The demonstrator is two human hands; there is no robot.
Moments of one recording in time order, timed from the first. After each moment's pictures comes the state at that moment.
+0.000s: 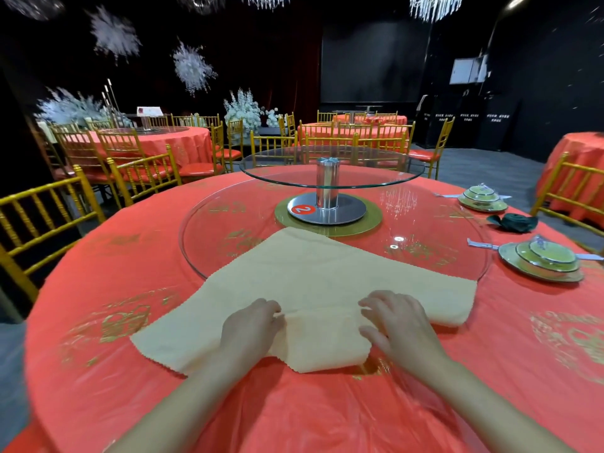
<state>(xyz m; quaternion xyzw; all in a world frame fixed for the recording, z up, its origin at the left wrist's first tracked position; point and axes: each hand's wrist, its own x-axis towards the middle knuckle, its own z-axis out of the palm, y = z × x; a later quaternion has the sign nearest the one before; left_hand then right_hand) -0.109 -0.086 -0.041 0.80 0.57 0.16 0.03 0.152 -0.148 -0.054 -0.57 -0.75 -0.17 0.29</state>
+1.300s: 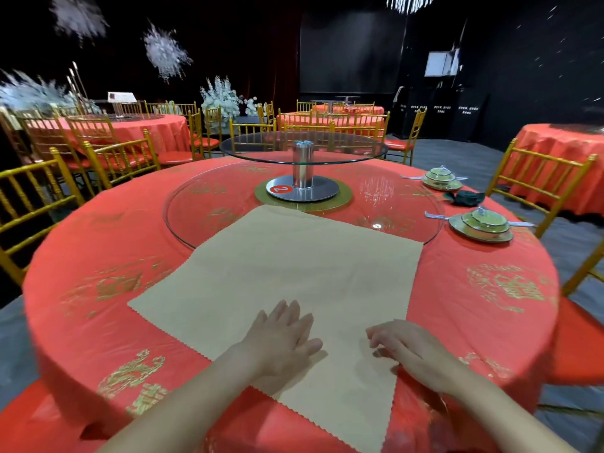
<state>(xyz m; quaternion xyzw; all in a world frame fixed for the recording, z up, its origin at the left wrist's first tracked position) -0.072 -0.196 -0.055 0.90 0.42 -0.09 0.10 0.177 -0.287 -0.066 -0.59 -0.73 0.21 0.29</state>
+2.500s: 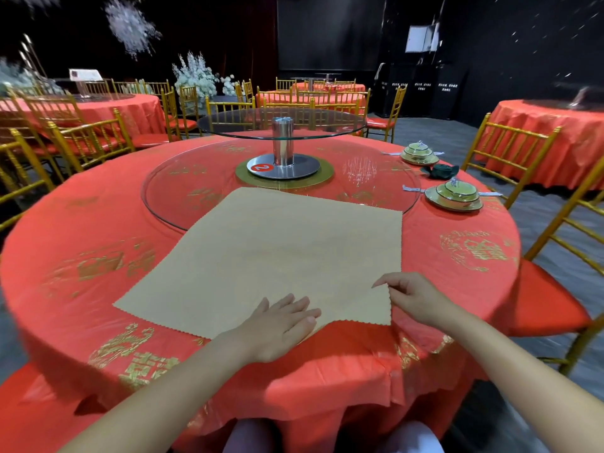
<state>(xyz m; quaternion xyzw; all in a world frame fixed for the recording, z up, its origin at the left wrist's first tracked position) -0.072 -0.233 -0.060 0.91 0.35 -0.06 0.21 0.207 -0.295 -0.051 -0.64 -0.66 0.23 0.33</state>
